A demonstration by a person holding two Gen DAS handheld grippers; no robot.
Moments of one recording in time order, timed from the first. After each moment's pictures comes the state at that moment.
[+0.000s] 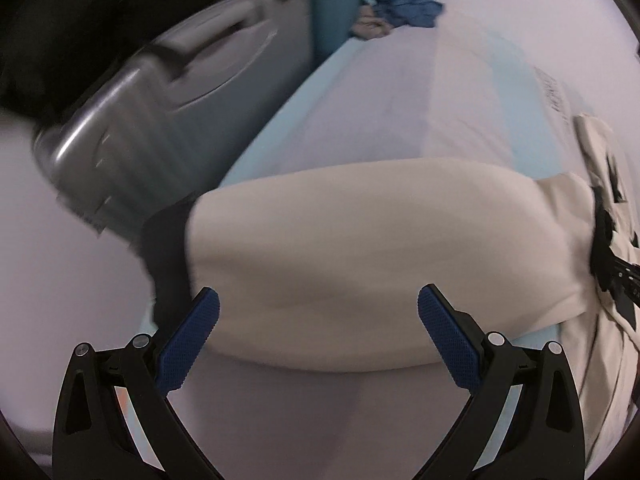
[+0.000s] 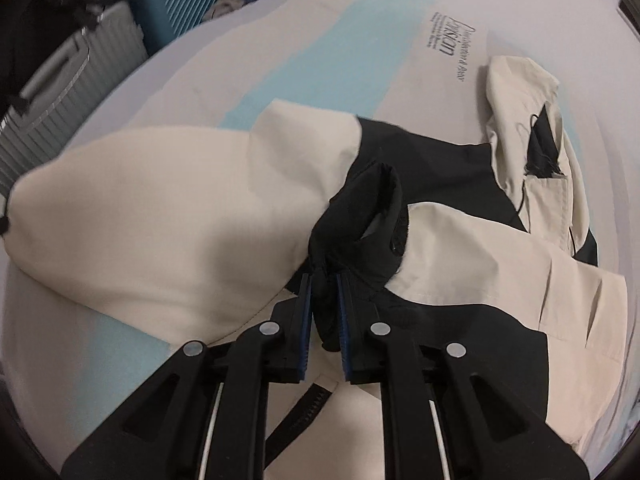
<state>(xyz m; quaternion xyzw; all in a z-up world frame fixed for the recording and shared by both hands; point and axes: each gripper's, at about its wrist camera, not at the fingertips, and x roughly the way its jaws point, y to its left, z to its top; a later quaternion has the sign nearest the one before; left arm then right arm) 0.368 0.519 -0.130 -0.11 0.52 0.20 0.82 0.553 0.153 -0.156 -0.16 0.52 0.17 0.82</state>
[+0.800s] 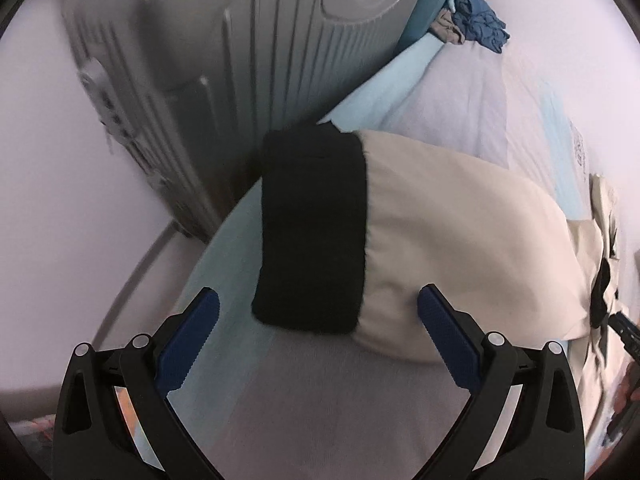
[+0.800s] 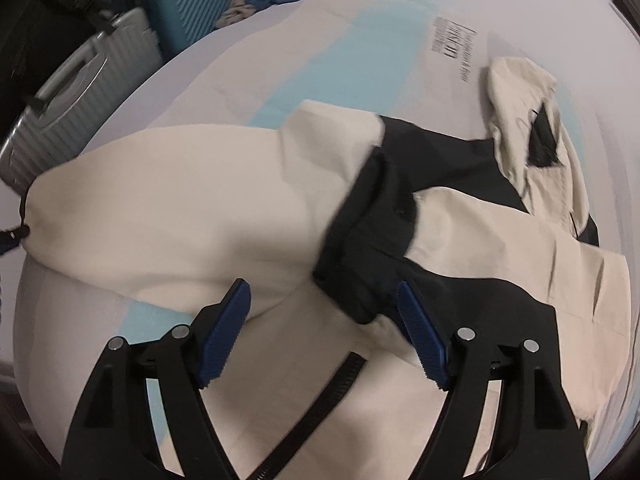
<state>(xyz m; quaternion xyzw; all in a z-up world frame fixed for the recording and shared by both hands) 0.310 0.628 -0.179 -0.25 0.52 0.19 0.79 0.525 0.152 -0.138 -0.13 0.52 0.18 0.83</state>
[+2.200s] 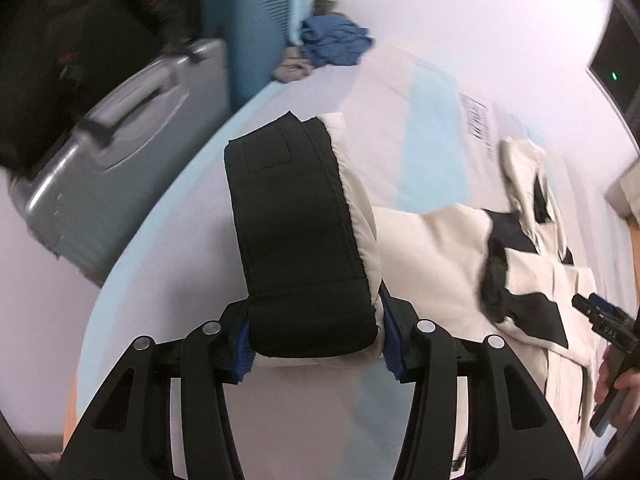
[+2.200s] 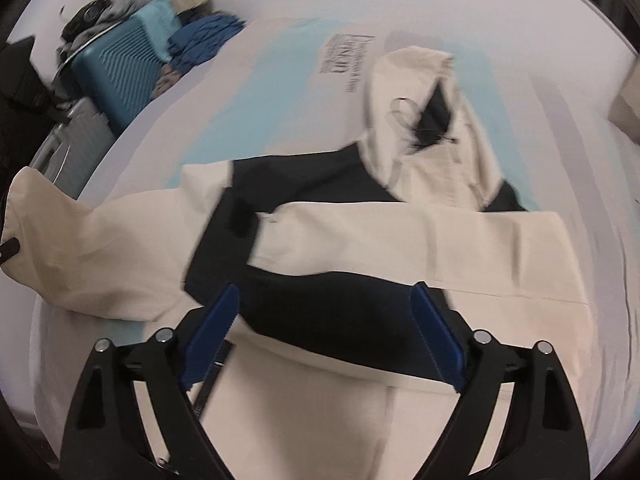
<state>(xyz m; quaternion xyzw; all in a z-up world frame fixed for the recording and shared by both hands) 0.410 0.408 -0.056 -0.13 0.47 0.13 0.86 0.540 0.006 -0.090 -0.05 0.48 0.12 0.87</state>
